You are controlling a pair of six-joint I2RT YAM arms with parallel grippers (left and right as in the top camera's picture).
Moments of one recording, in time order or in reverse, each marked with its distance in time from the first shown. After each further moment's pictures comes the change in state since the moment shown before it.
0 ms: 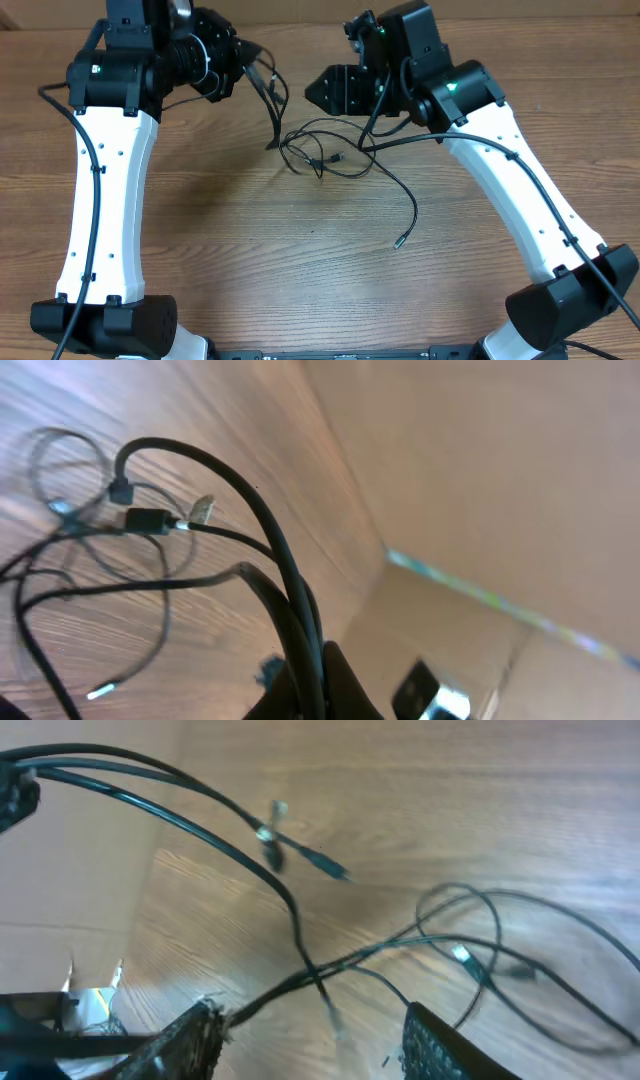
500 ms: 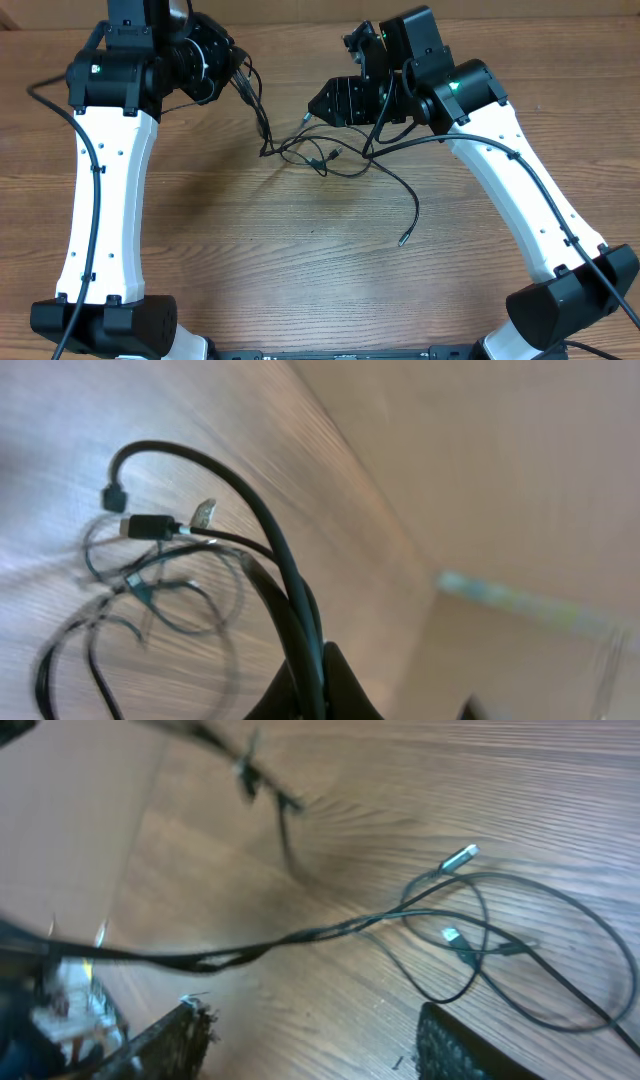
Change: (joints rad) left arm 0.000 0.000 0.000 -0.016 -0.098 0.260; right arm -0.005 0.000 0.000 -0.077 -0.045 -0.137
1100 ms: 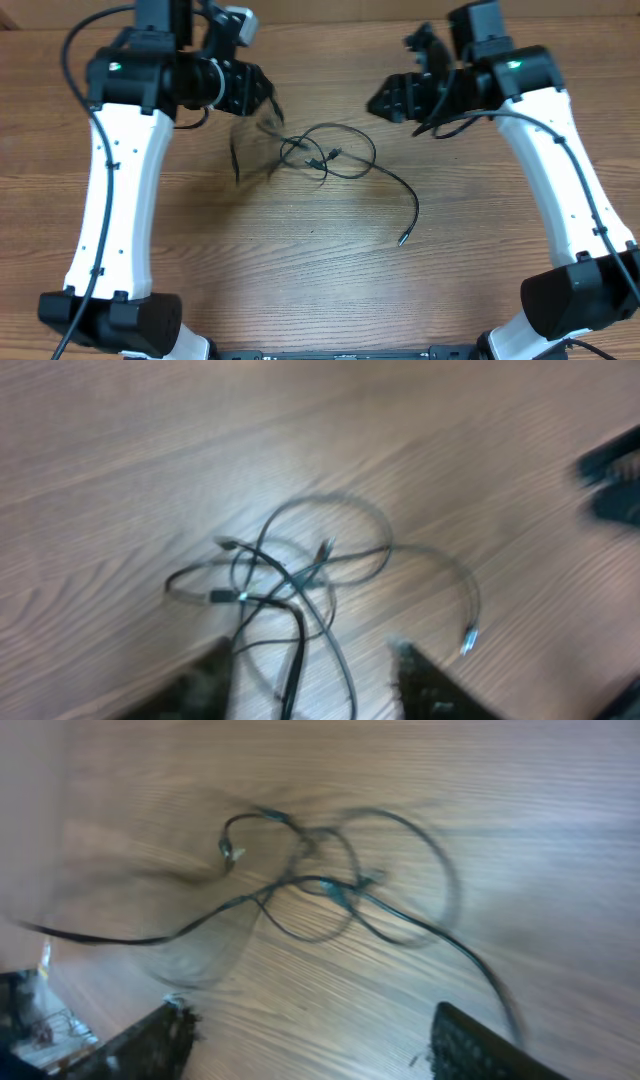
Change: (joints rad) left arm -0.080 0.025 0.000 -0.203 -0.036 1.067; right arm -0.263 -0.002 0.000 -0.242 -0.002 -0.151
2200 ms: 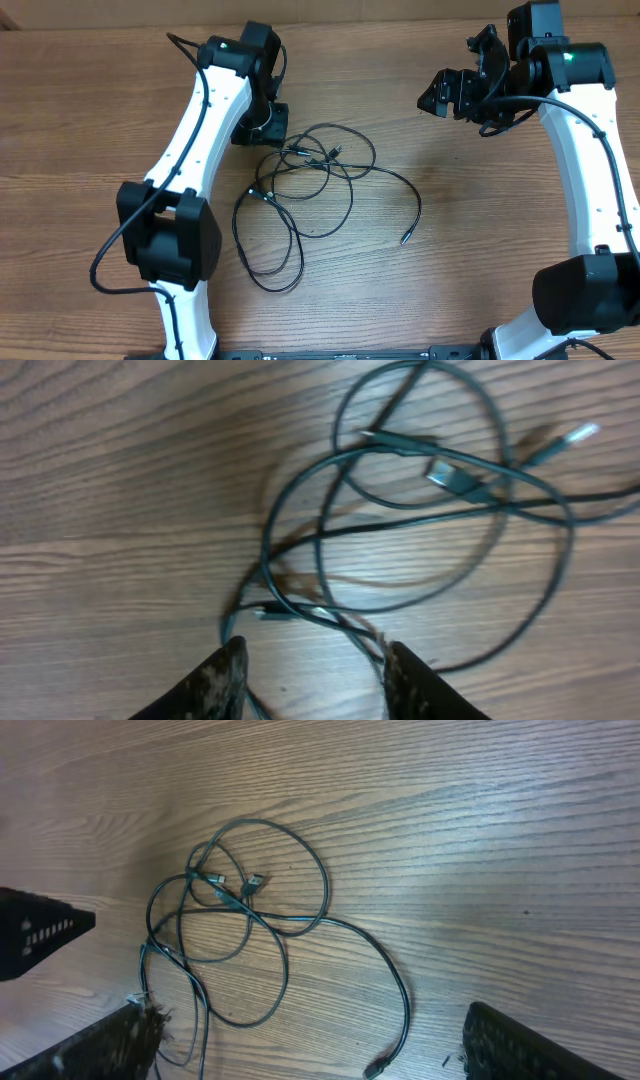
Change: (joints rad) left arm -0.108 0.359 -0.004 -0.160 -0.360 -0.278; right arm -0.143 0.000 0.000 -0.079 0.128 -0.004
